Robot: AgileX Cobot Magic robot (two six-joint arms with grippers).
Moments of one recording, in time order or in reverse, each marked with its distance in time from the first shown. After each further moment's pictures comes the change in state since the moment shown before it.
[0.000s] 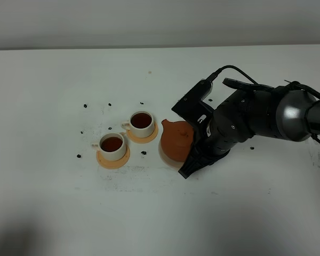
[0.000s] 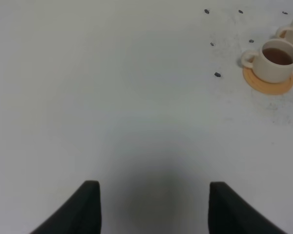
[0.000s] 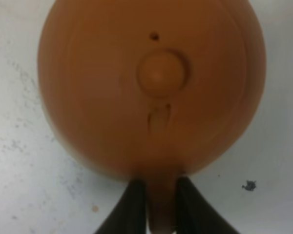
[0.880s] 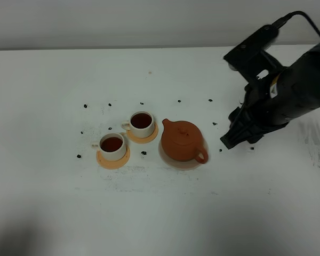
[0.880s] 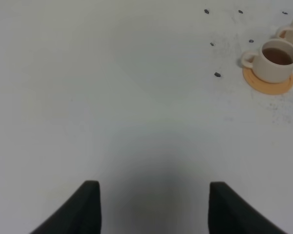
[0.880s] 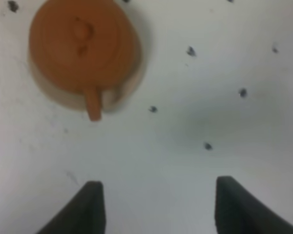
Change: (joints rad) left arm 0.000 0.000 0.000 0.000 0.000 0.000; right arm -0.088 -0.431 0.000 0.013 0.325 -0.001
